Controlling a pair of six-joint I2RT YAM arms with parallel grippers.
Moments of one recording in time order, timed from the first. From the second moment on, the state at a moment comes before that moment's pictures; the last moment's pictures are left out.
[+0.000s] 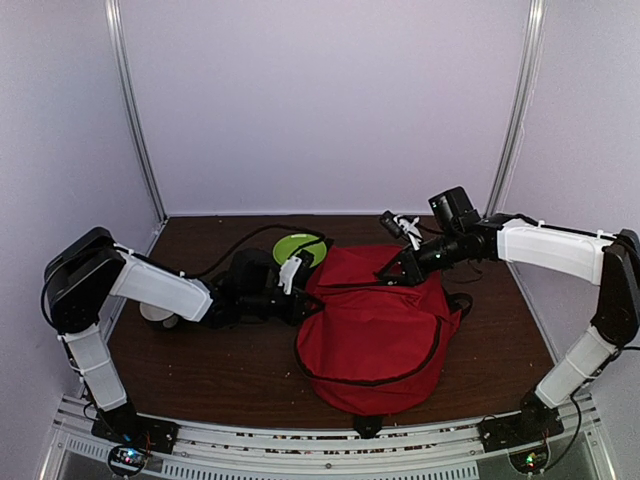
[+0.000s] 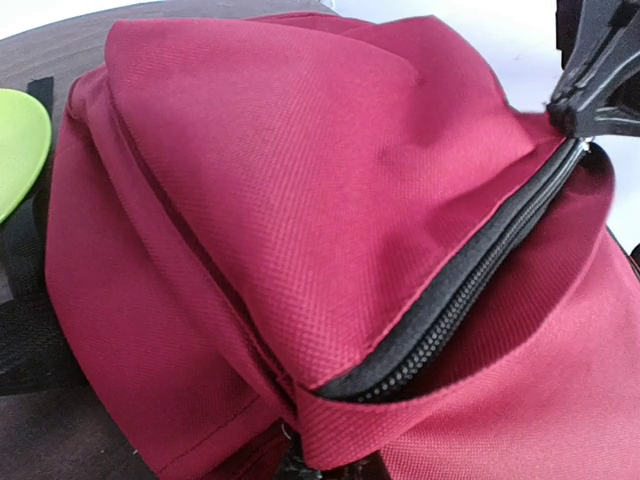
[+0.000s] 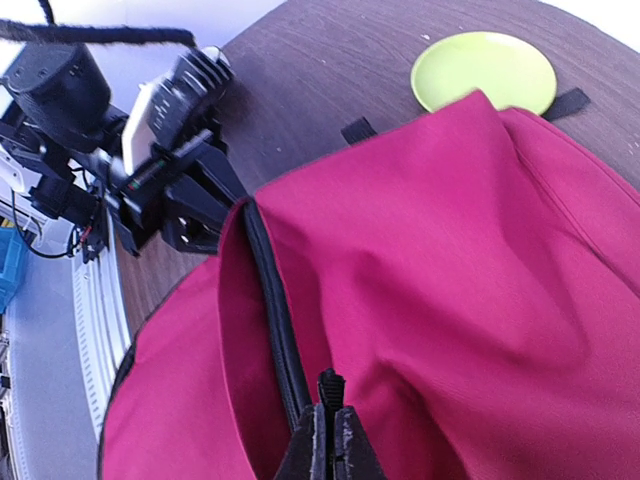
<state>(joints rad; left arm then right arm) -0.82 1.80 0.87 0.44 0.30 -0.33 0.51 1.55 1.14 -0.39 -0.64 -0.07</state>
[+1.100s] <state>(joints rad) -0.81 1.36 0.96 -0.02 -0.07 -0.07 -0.05 1.10 1.08 -0.52 -0.59 -0.20</state>
